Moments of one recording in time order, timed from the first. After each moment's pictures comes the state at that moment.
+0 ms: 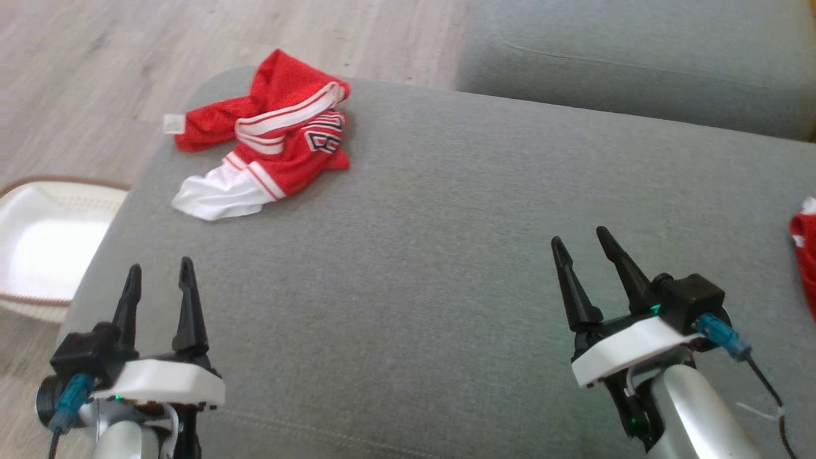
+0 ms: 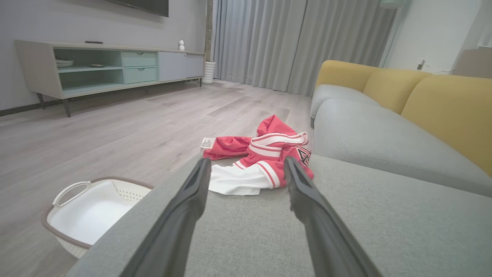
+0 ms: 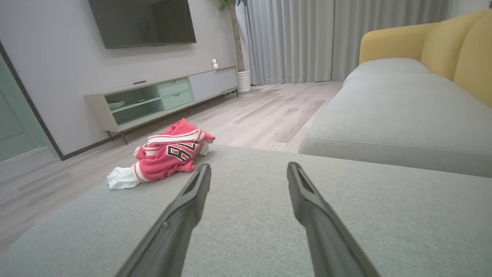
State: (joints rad) left arm -0.02 0.05 0.05 0.19 -0.16 -0.05 -0.26; right arm -0.17 -0.11 0.25 0.34 0.27 0.13 -0.19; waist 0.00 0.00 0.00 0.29
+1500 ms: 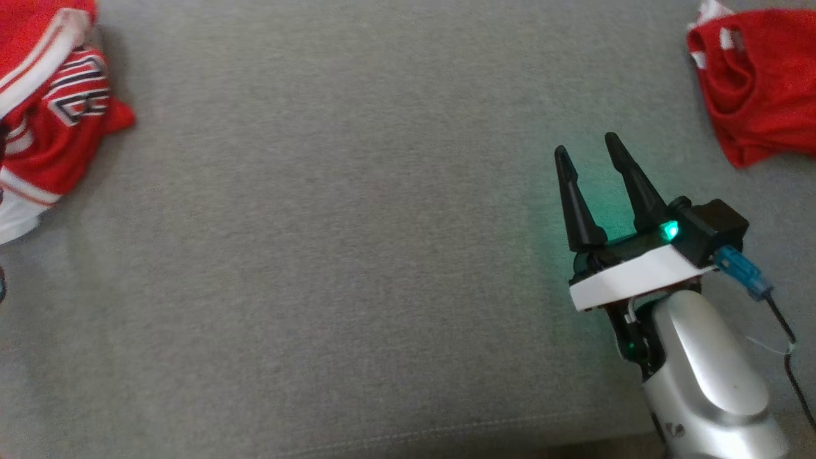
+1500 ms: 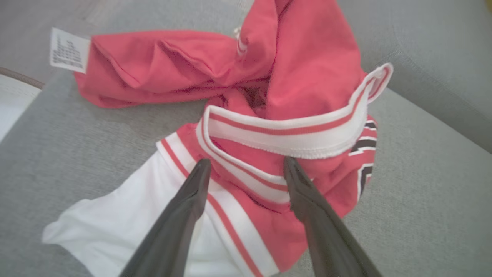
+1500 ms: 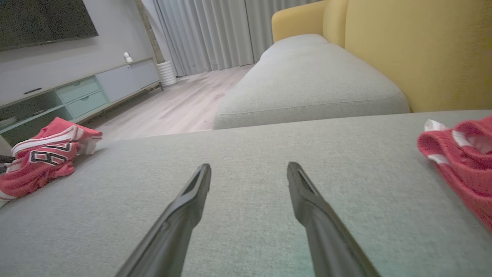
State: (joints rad) left arm -0.79 0.44 0.14 0.91 -0.58 -0.12 0.39; right arm -0.34 -0.11 0.26 0.31 0.28 0.13 -0.23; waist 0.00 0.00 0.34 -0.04
